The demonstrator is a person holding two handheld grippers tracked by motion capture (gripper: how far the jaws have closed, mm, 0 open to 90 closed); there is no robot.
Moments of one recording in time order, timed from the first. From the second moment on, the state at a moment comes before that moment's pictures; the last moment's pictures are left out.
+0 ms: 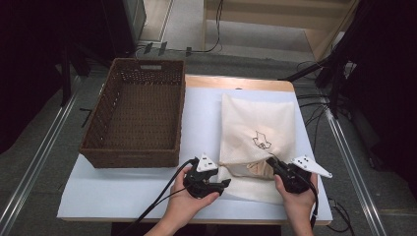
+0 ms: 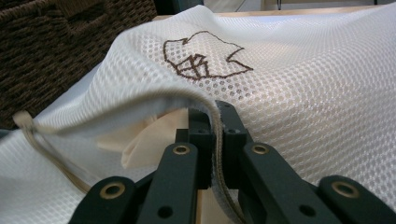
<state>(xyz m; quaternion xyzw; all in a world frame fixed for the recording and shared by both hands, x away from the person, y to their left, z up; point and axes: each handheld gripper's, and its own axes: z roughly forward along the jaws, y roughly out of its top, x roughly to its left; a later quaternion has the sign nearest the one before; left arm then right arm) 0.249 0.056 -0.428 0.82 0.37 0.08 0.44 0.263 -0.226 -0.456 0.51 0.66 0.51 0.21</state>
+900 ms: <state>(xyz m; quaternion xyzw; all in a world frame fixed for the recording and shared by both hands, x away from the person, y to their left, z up) 0.326 -0.073 -0.478 0.77 0.48 0.17 0.39 0.258 -0.224 -0.453 0.50 0.67 0.51 0.20</state>
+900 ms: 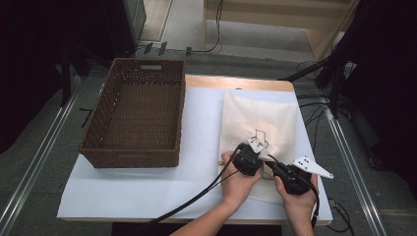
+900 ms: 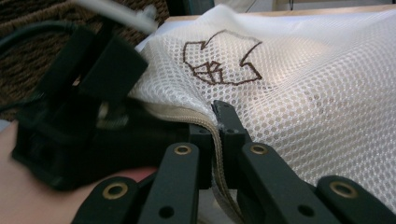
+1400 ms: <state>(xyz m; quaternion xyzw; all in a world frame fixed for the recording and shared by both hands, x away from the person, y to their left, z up) 0.271 -0.033 -0.450 0.82 0.37 0.09 0.43 0.257 -0.239 -0.453 0.51 0.66 0.52 0.20</state>
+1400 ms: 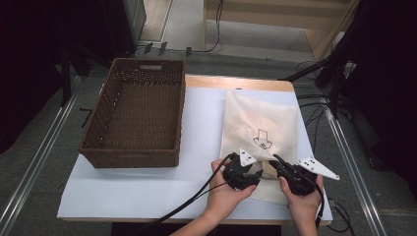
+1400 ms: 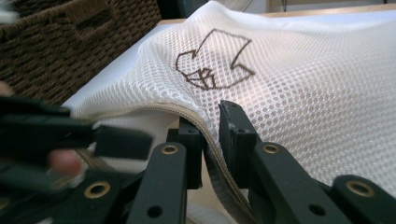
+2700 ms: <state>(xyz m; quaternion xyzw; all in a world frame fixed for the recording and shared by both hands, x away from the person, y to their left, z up) 0.298 0.057 -0.474 0.82 0.41 0.10 0.39 0.246 -0.294 -0.491 0.62 0.65 0.37 0.22</state>
